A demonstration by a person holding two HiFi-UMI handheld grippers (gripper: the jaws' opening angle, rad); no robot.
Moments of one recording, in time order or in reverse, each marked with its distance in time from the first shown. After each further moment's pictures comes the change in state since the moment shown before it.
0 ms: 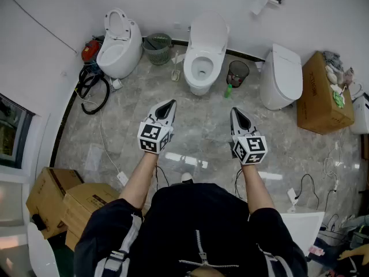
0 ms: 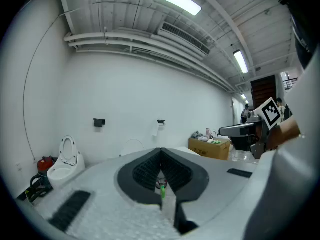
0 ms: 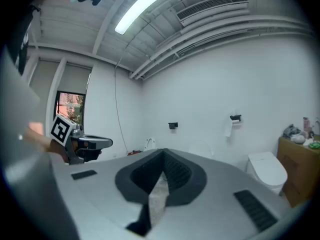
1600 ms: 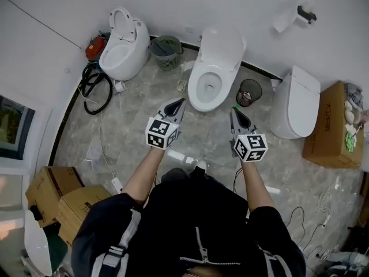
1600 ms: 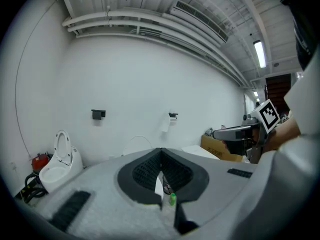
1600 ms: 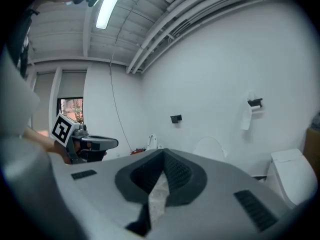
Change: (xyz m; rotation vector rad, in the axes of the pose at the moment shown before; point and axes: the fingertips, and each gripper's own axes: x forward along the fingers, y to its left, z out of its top) left arm 0.269 0.102 0.007 -0.047 0.093 0.066; right arm 0.259 -0.168 0.004 0.064 0.081 0.160
